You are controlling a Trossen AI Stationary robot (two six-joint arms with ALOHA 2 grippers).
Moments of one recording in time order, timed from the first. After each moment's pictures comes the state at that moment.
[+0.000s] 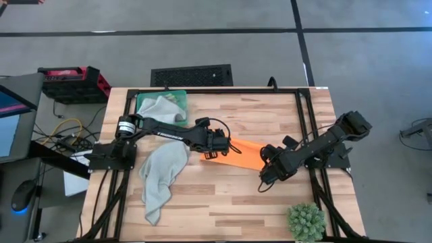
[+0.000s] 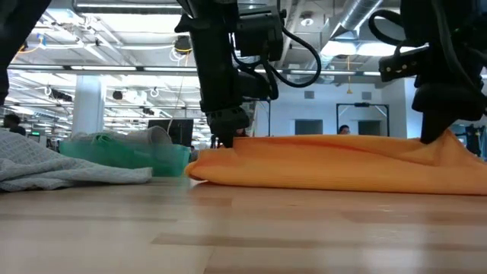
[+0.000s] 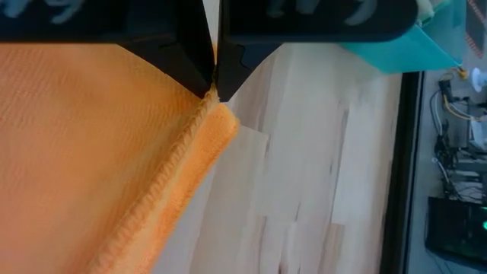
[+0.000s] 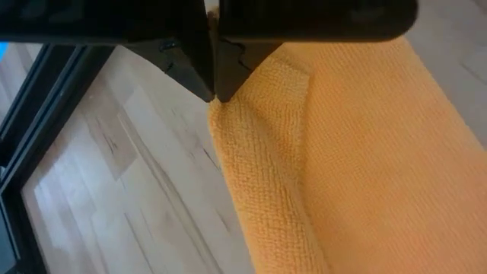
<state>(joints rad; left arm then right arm) -0.01 2.03 1.50 -0.85 -0.61 -0.18 0.46 1.56 0.91 -1.22 0.48 1.09</state>
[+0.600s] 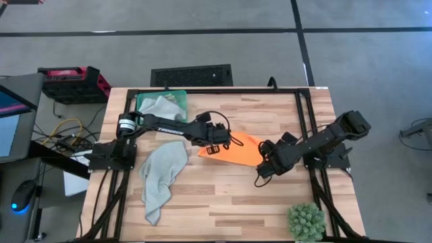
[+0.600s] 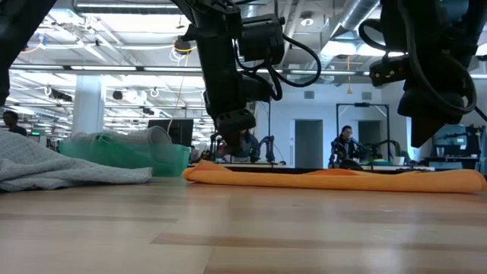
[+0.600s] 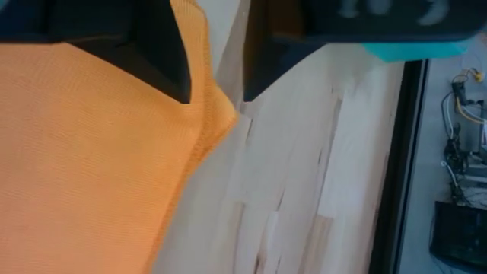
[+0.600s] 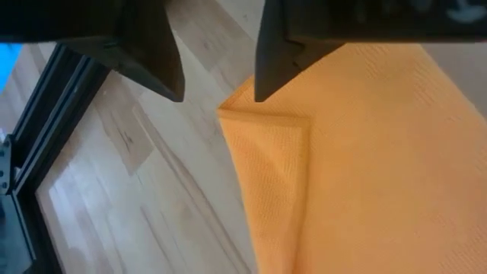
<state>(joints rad) 0.05 2.03 1.50 -0.79 -0.58 -0.14 0.38 1.56 0.91 -1.22 0.50 1.05</state>
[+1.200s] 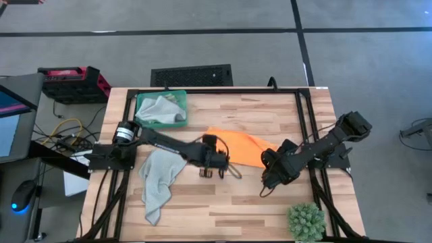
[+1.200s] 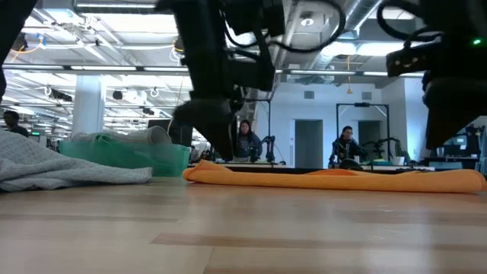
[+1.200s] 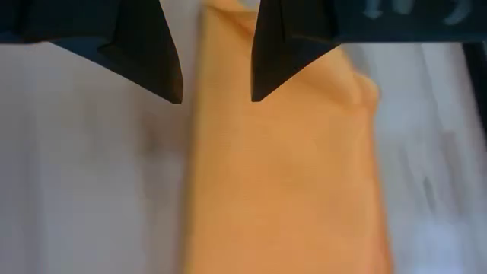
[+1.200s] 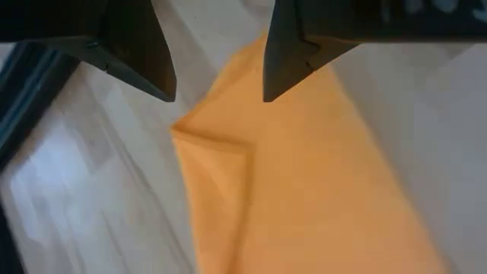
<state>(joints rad) -0.18 2.03 1.48 -0.80 -0.45 0.05 0.53 1.56 0.91 -1.16 0.47 1.10</state>
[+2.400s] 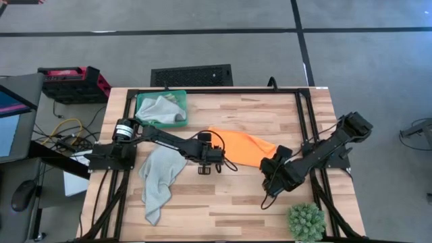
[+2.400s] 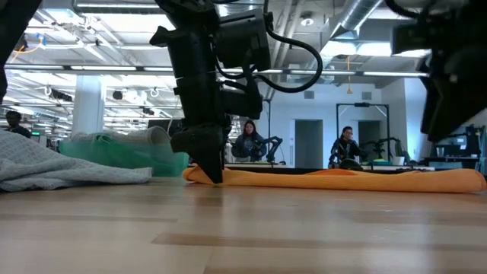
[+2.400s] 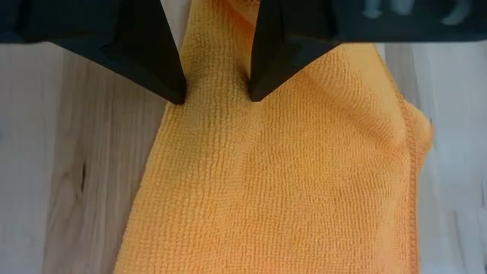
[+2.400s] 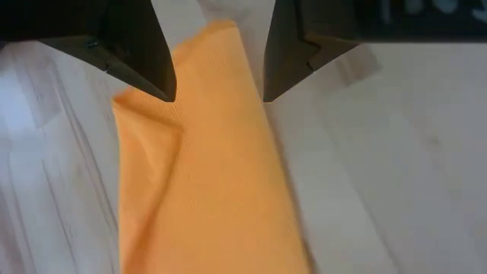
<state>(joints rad) -0.09 2.03 1.31 -0.67 -0.37 -0.05 0.61 1.56 0.97 -1.07 0.47 0.95</state>
